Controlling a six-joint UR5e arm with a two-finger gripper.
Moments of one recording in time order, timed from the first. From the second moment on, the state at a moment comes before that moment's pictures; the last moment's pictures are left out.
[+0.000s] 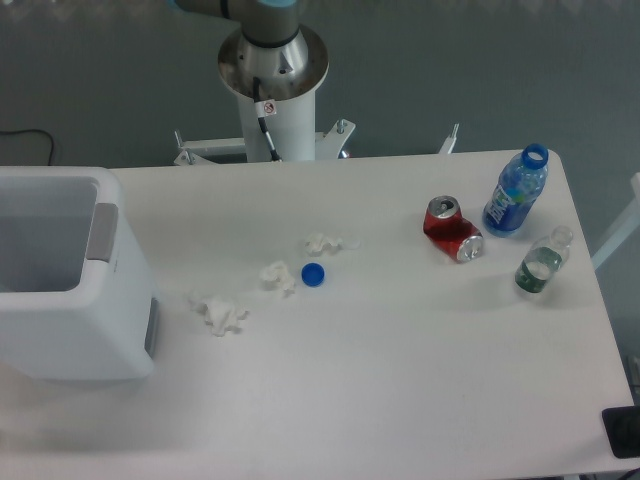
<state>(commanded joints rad) 1.74 -1.58 -1.38 -1.10 1.39 -0.16</state>
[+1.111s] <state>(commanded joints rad) 1.80 -1.55 -1.43 -1.10 1.43 -0.16</state>
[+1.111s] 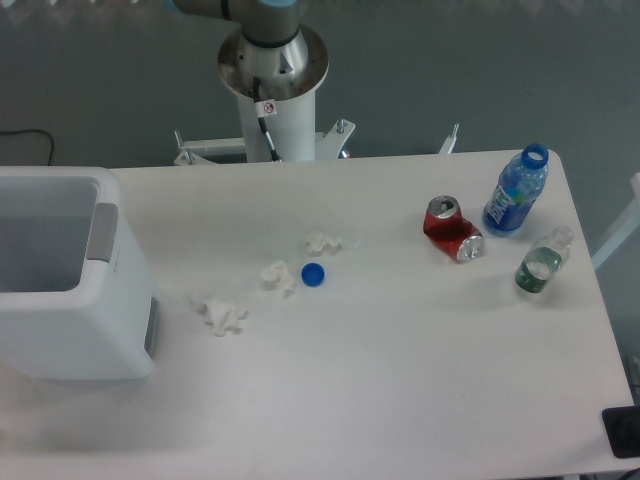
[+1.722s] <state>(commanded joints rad) 1.85 -1.56 -1.44 -1.10 1.43 -0.15</state>
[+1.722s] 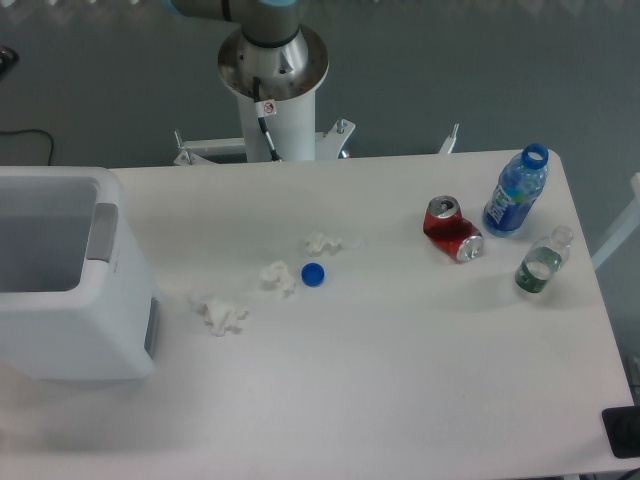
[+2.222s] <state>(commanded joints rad) 1.89 -1.57 -1.45 -1.10 1.45 -0.15</state>
